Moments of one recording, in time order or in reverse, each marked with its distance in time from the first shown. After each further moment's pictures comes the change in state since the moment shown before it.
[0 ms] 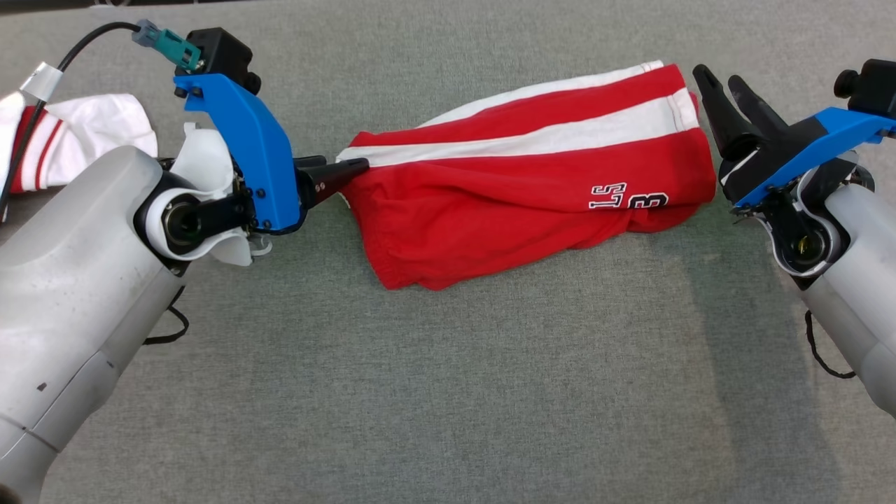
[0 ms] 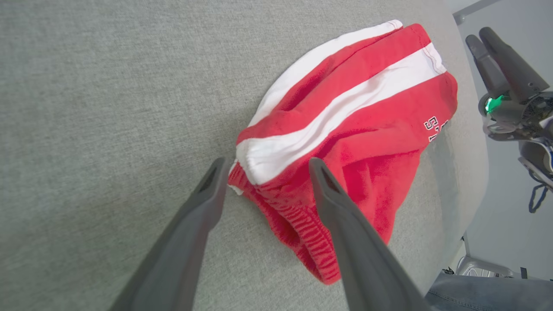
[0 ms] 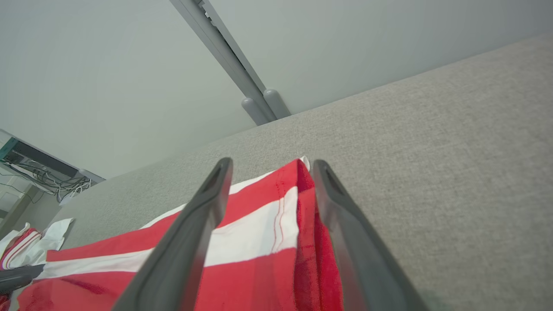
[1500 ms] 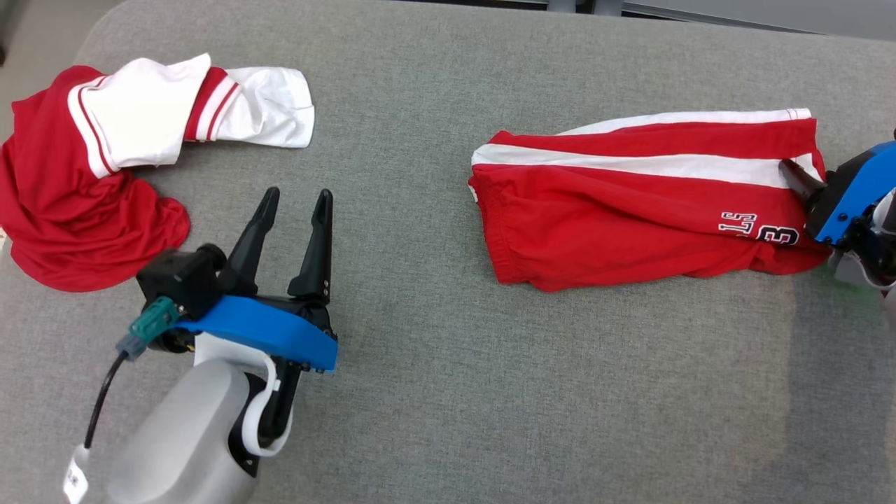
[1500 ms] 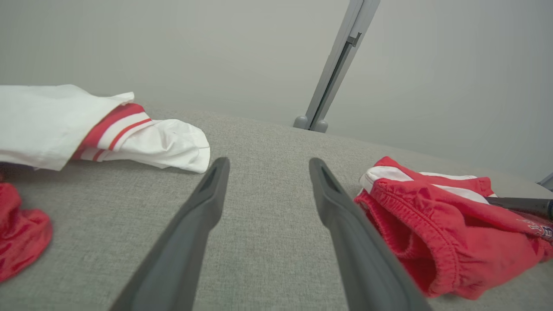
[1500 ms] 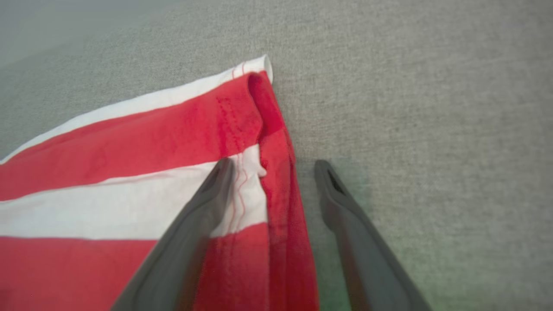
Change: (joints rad) left arm 0.632 -0.122 0.458 -0.333 0.710 0.202 -0.854; right arm -0.029 0.000 -0.080 0.401 -0.213 0.000 0.320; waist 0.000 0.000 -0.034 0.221
